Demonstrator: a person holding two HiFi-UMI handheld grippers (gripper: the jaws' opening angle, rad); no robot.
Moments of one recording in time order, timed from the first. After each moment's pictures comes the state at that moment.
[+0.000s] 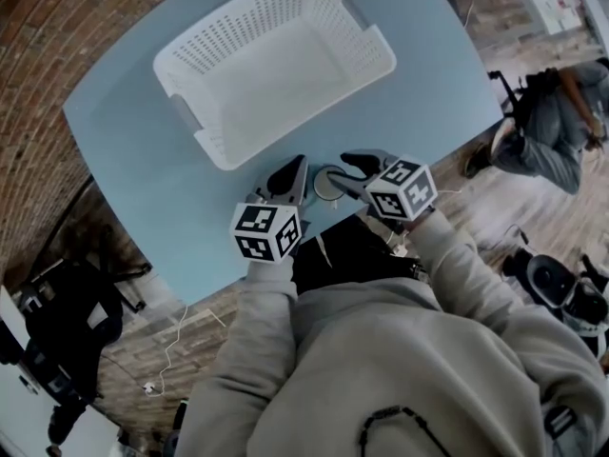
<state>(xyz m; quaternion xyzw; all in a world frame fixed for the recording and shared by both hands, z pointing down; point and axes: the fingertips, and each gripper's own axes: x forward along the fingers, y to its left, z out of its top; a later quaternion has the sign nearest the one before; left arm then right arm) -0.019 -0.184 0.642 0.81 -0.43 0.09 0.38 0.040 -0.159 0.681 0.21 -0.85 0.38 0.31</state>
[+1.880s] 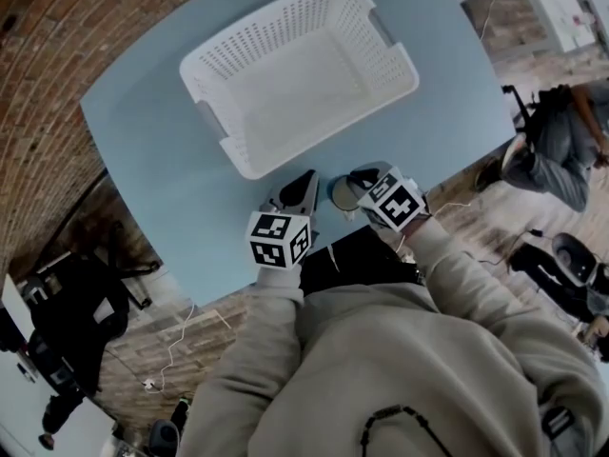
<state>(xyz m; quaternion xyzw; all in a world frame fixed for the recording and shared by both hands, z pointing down) -0.038 -0.176 0.662 0.80 -0.43 0.13 0.39 0.039 -0.155 0.727 0.19 -0.81 0.27 0.48</state>
